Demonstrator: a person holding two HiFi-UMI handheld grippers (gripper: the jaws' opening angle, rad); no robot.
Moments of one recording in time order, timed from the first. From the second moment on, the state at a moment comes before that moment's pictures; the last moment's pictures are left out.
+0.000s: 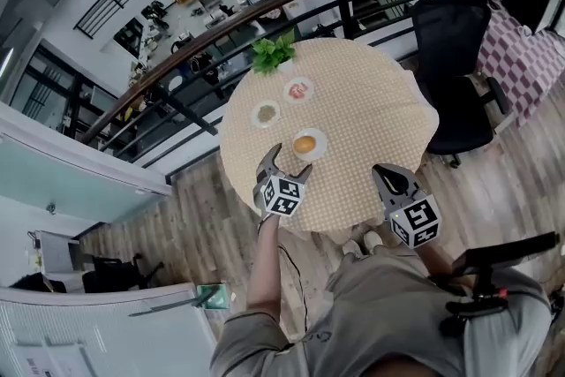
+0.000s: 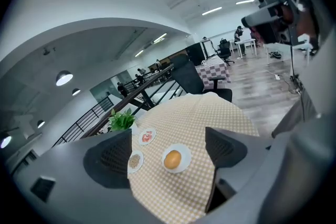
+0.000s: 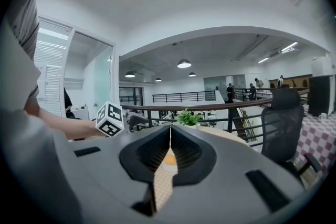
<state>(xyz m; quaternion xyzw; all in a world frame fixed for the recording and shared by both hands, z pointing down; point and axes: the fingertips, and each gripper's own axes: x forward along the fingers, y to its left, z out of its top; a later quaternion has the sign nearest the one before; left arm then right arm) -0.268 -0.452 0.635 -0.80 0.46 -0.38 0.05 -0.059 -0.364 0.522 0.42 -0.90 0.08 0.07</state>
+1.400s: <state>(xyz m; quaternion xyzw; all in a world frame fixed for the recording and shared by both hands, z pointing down) -0.286 -0.581 0.907 -0.75 0.23 -0.62 -0.03 -0.020 -0.385 0.569 0.50 -0.85 0.11 0.12</state>
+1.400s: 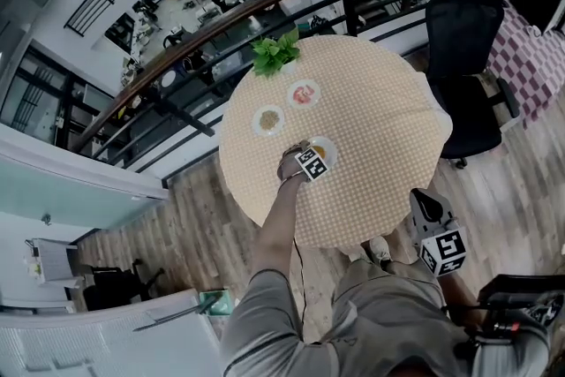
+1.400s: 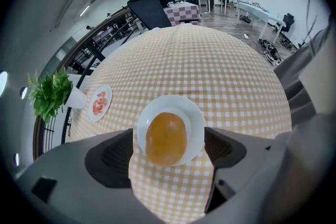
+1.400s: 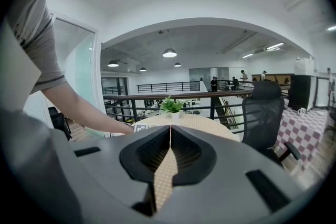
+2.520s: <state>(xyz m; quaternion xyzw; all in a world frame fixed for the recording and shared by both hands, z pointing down) -0.289 -0.589 0.964 -0.76 0.18 -0.61 -0.14 -0.018 -0.391 0.599 0.51 -0.83 0.14 0.16</state>
